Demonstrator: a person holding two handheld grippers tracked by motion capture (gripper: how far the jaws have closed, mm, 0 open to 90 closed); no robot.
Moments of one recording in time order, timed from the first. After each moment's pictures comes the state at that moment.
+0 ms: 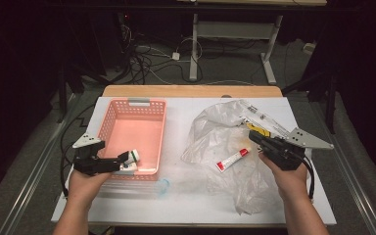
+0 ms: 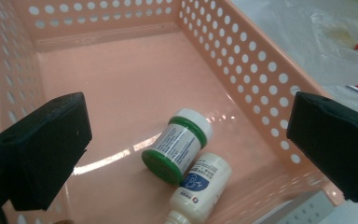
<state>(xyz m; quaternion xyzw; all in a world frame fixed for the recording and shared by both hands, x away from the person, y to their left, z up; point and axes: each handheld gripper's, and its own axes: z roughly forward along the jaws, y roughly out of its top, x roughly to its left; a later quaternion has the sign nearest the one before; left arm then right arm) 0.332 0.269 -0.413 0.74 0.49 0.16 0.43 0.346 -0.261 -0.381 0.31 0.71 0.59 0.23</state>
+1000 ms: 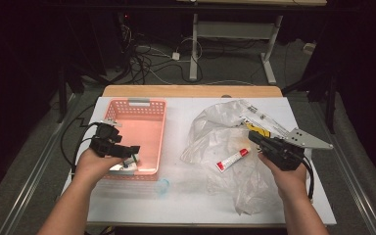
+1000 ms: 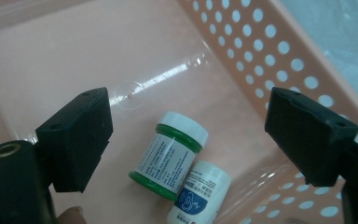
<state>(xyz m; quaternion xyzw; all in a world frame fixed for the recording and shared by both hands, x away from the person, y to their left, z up) 0.393 0.234 -0.400 0.83 0.47 0.07 0.29 0.346 -0.260 -0.382 0.31 0.71 0.59 0.23</state>
